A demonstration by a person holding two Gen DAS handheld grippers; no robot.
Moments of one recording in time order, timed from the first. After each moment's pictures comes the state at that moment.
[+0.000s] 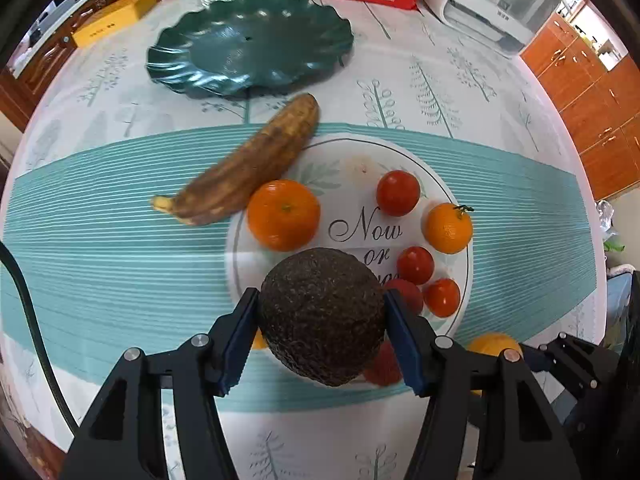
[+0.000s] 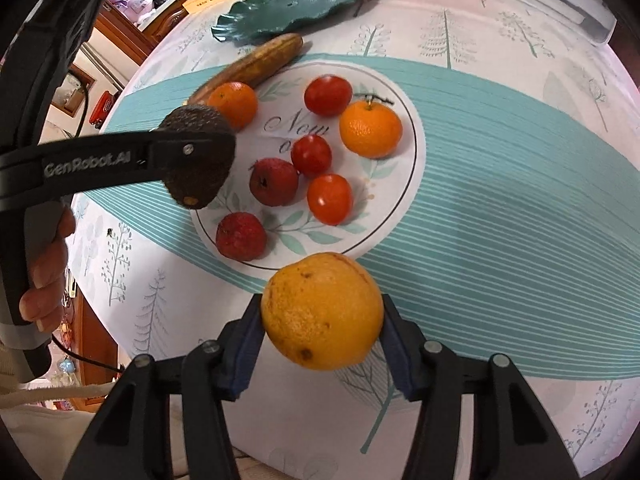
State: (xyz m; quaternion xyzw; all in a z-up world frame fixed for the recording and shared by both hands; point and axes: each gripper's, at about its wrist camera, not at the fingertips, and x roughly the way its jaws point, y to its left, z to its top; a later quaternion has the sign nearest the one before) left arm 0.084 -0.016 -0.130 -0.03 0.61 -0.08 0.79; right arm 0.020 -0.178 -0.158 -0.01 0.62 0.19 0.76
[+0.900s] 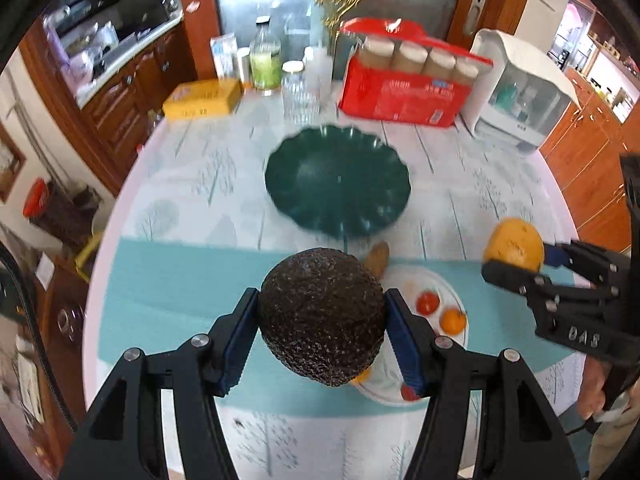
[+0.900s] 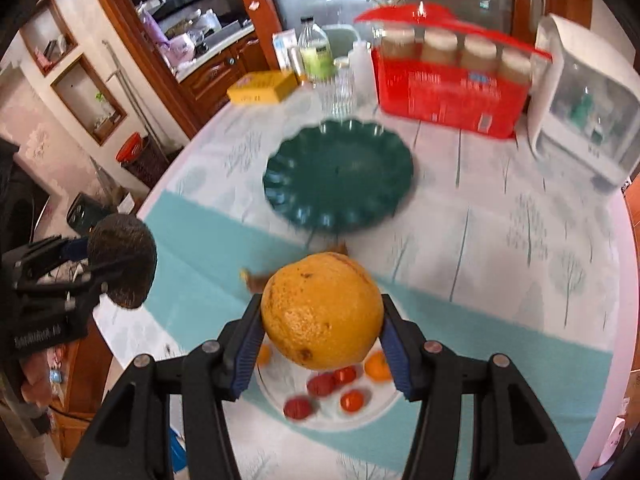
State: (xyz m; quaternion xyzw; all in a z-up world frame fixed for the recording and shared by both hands) left arm 0.108 0.065 0.041 -0.02 0.52 -0.01 0.85; right arm 0.142 -0.118 0.001 -0.04 0.51 0.23 0.83
